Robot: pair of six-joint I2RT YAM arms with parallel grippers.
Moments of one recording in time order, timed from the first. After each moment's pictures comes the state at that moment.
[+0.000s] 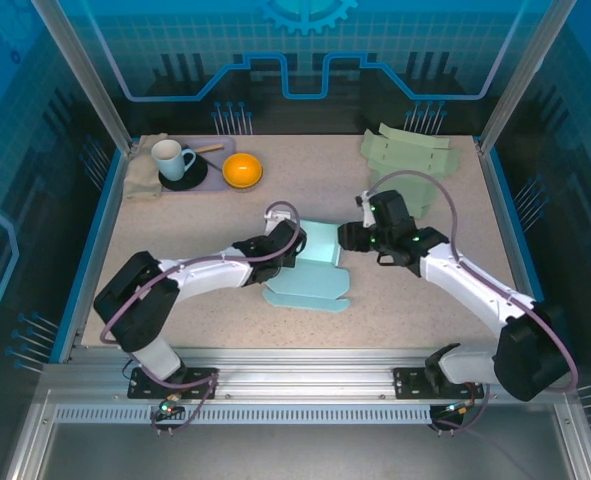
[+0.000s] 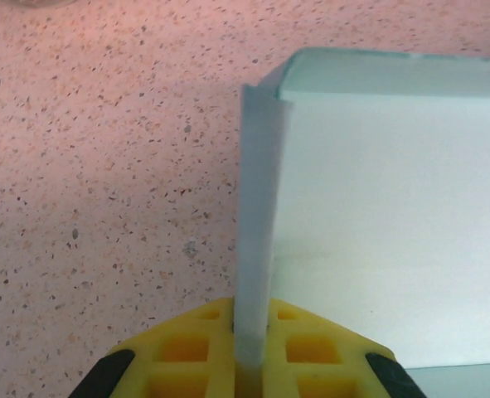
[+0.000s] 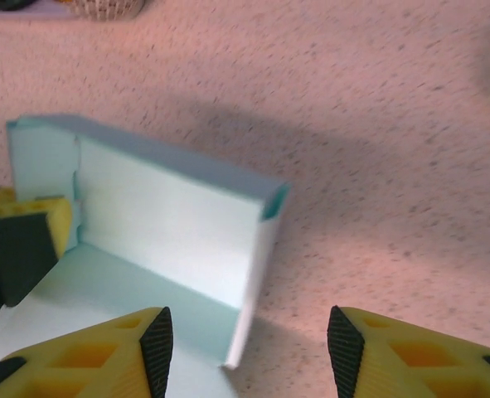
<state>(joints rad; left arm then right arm) -0.75 1.63 0.92 -0.18 -0.47 -0.52 0.46 1.29 0.93 -0.42 -0.07 0.32</state>
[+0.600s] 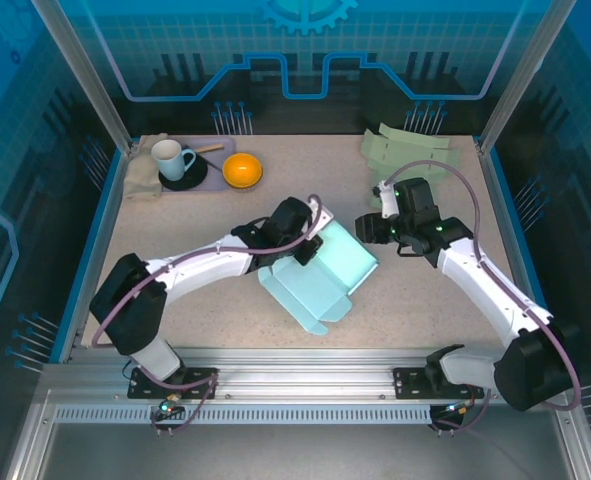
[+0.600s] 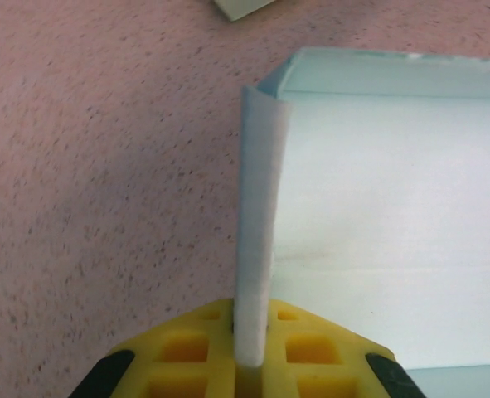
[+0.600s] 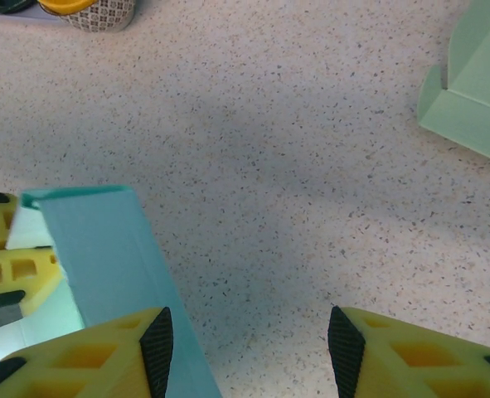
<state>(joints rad) -0.75 1.65 1.15 -0.27 -0.03 0.07 0.34 1.23 1.01 -0.57 -0.14 0.19</state>
